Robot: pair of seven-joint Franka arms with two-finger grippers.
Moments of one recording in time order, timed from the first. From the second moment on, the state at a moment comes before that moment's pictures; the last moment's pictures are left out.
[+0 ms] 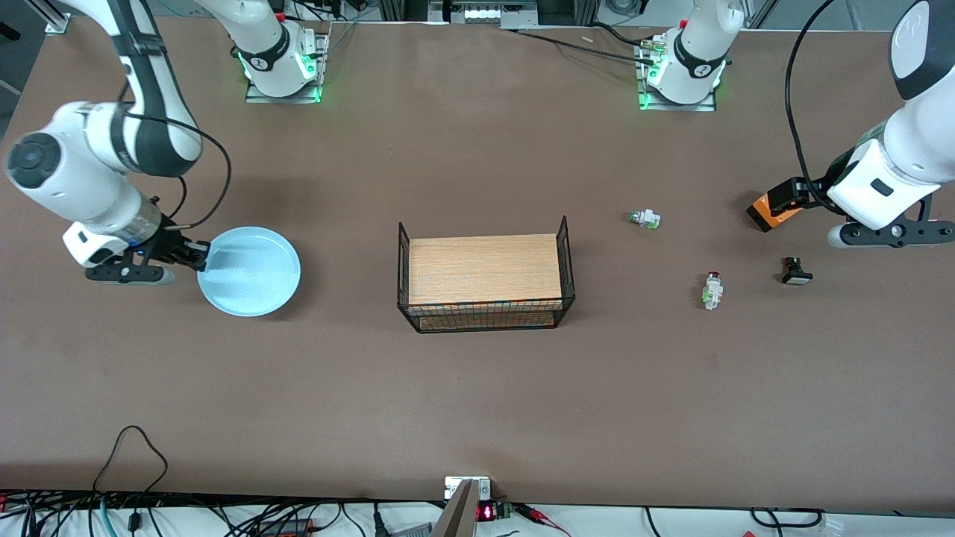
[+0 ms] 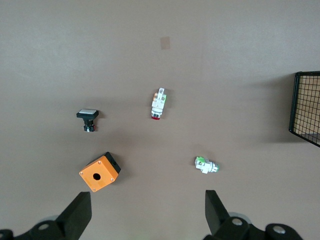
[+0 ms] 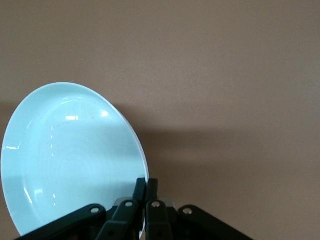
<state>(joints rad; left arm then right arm) -0.02 0.11 -0.07 -1.57 0.07 1.55 -0.12 0.14 0.19 -0.16 -2.15 0.04 2.43 -0.04</state>
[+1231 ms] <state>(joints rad) -0.02 0.11 -0.07 -1.57 0.07 1.55 -0.12 0.14 0.44 -0.12 -2.17 0.04 2.86 -0.04</state>
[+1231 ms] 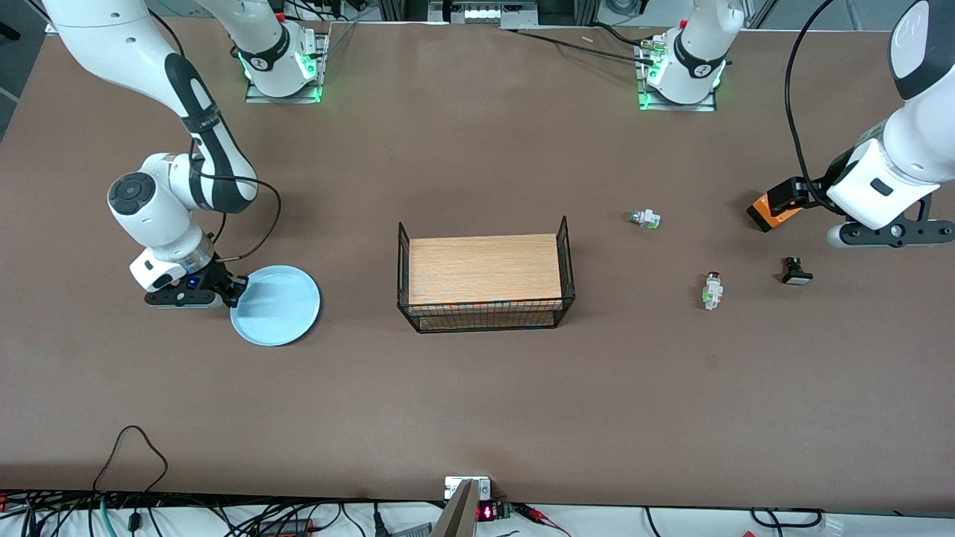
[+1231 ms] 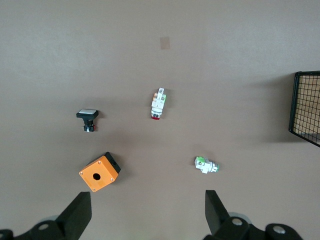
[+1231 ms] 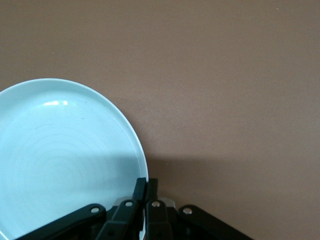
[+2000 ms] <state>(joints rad) -0.02 0.11 -0.07 -1.57 0.07 1.55 -0.12 0.14 0.48 -0.12 -2.17 0.04 2.93 -0.04</state>
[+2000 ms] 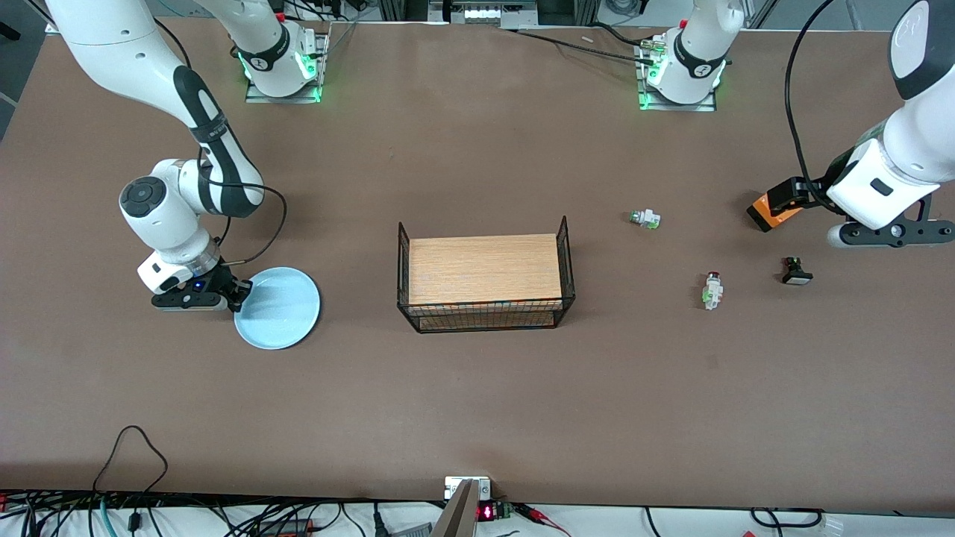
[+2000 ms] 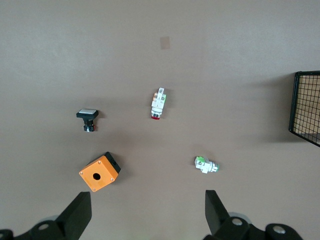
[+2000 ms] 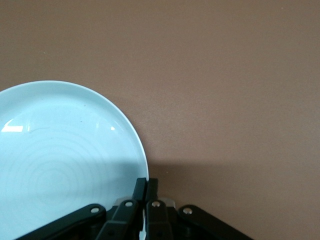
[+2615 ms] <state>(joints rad) -0.02 0.11 -0.07 -1.57 0.07 1.55 -0.12 0.14 0.47 -0.09 -2.16 0.04 2.93 -0.04</state>
